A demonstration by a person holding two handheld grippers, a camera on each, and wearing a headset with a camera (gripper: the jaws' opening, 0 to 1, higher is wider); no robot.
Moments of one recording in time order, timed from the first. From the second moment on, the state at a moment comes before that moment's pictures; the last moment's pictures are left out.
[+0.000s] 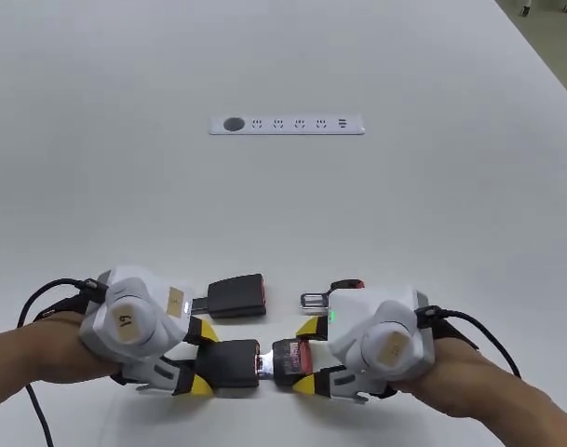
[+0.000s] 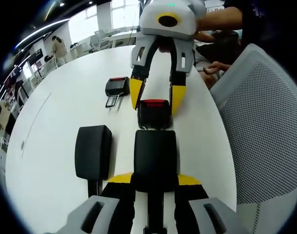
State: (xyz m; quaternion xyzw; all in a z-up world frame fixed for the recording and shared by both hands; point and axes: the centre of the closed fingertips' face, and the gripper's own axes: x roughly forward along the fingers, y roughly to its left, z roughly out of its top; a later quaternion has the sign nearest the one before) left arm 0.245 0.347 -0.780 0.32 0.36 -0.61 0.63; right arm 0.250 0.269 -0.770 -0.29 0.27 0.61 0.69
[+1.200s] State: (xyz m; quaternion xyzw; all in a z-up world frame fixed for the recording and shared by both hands) left arm 0.246 0.344 -0.781 0.33 0.37 -0.60 0.62; right arm 0.248 0.269 -0.771 -0.26 0.26 0.61 0.70
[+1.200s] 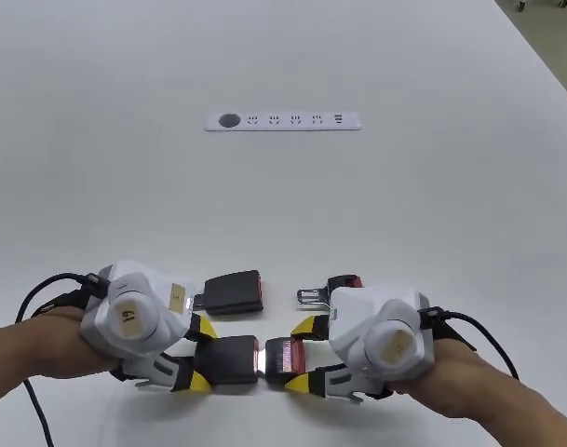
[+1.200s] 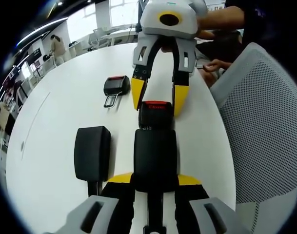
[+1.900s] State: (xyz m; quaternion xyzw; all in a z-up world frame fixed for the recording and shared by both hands) left arm 0.242 0.346 -0.771 0.32 0.37 -0.59 0.64; right arm 0.244 0.258 -0.769 -0.31 0.28 0.61 0.68
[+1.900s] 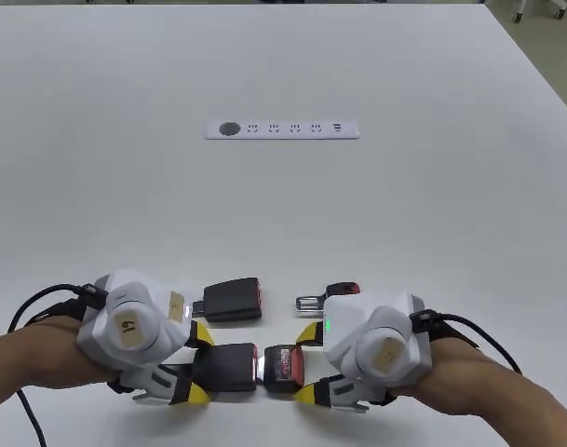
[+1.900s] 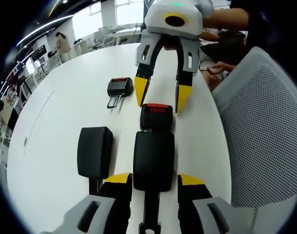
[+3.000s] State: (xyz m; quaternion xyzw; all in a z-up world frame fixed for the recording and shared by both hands) left arm 0.300 0.351 -0.743 0.31 0.36 -0.54 0.69; right arm 0.302 0.200 -0.746 -0.33 0.29 0.56 0.70
